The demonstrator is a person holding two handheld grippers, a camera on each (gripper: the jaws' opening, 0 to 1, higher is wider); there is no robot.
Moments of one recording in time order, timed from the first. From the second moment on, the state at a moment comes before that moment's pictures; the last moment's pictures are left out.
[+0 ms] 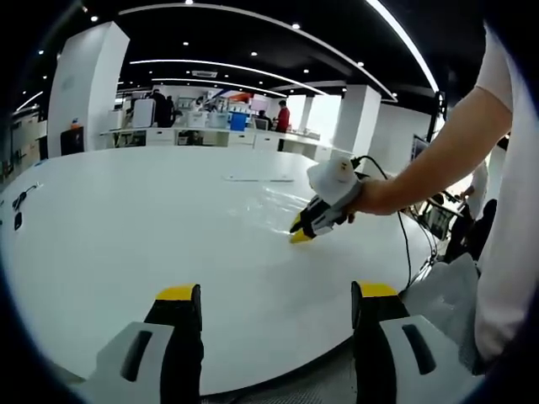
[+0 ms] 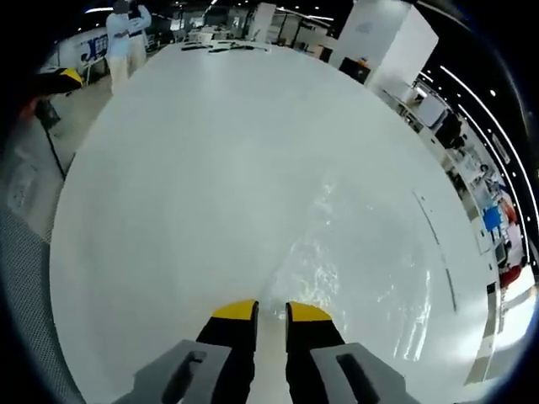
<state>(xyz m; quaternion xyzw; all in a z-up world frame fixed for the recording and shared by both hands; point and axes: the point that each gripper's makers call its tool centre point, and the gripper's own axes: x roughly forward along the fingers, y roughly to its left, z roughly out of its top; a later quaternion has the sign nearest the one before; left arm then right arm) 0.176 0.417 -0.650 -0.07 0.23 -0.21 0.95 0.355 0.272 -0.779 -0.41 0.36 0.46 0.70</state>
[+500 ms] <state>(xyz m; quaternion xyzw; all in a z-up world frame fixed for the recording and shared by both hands) 0.177 0.420 -0.650 -0.07 0.23 -0.20 0.95 0.350 0.275 -0.782 -0.43 0.36 0.46 0.69</state>
